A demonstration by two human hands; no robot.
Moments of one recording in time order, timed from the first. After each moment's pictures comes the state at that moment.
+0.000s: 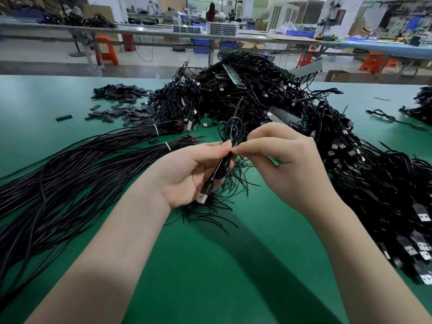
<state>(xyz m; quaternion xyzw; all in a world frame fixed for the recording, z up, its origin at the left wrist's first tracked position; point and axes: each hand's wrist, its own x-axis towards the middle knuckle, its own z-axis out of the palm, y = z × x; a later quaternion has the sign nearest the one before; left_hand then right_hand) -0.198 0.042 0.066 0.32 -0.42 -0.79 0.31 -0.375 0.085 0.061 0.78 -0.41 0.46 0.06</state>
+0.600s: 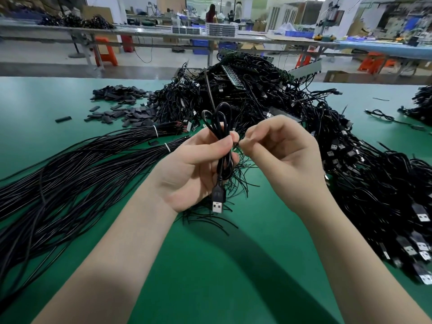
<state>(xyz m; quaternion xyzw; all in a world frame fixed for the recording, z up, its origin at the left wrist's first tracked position) -0.201 0.050 0.066 0.15 -0.42 -0.80 0.40 -0.358 0.090 0.064 0.66 -0.34 0.63 -0.24</state>
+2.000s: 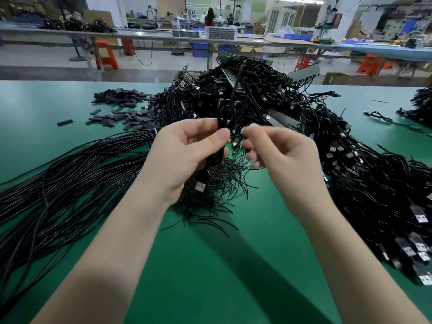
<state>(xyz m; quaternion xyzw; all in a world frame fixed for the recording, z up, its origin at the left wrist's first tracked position) -0.197 0.053 0.080 0.32 -0.57 -0.57 0.50 -0.354 0.093 0.070 0.56 -0.49 0.61 -0.26</state>
